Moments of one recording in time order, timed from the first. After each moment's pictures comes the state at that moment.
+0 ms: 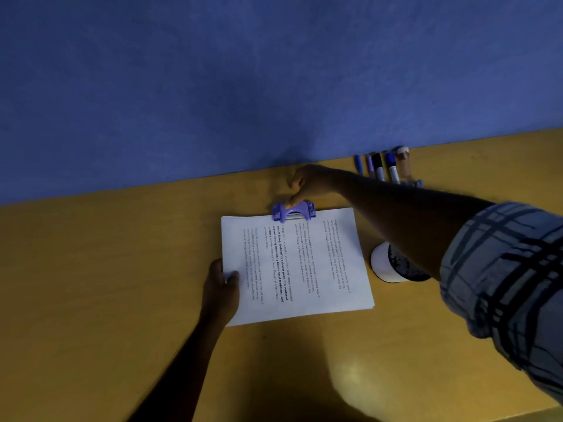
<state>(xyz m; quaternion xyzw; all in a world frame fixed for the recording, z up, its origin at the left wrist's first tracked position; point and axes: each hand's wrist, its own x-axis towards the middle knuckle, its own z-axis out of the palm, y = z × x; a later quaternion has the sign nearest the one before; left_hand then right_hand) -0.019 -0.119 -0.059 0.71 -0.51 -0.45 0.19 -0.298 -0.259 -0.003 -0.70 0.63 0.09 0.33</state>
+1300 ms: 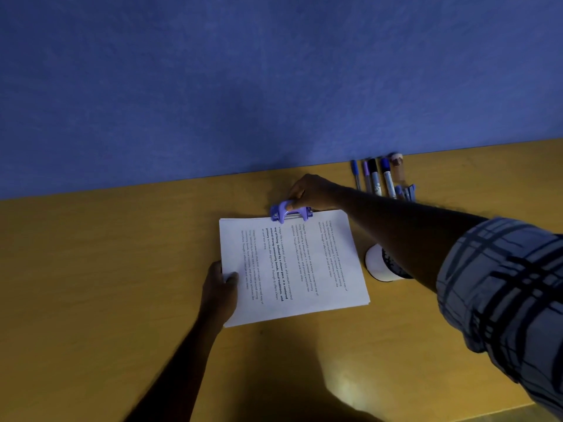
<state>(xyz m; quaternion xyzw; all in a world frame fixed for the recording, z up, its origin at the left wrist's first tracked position) -0.014 -0.112 -0.058 0.71 -0.49 -0.47 0.18 -0.290 -0.242 -0.006 -0.71 0.60 0.04 0.35</state>
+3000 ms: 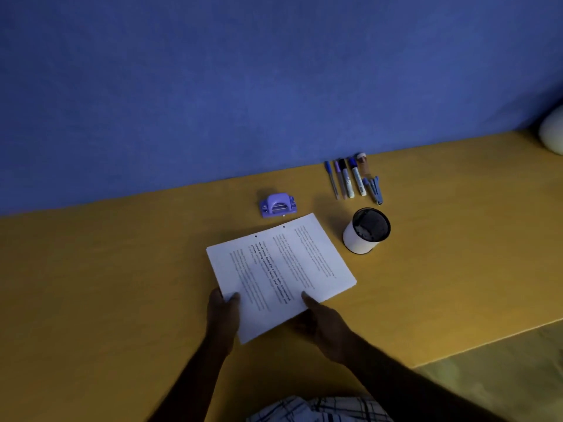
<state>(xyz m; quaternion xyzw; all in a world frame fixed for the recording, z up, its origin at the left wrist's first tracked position) 0.004 -0.015 -0.028 0.66 -0.41 -0.57 0.27 -0.182 0.078 -0.026 0.03 0.58 -0.47 0.66</state>
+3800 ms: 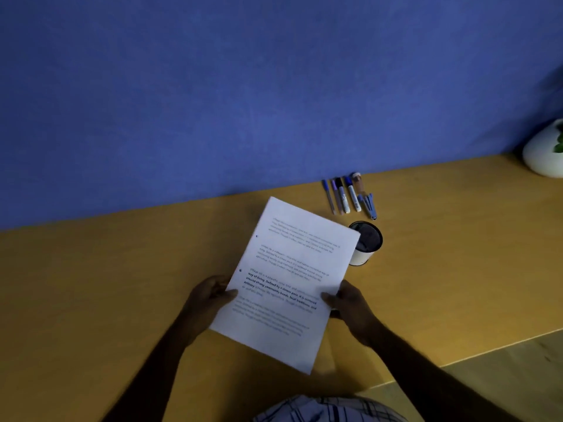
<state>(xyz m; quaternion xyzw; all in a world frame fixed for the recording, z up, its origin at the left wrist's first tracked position) 0.048 -0.046 0.022 0.54 -0.54 -0.61 0.19 -0.242 0.080 0.005 -0.25 0.62 -0.49 0.56</state>
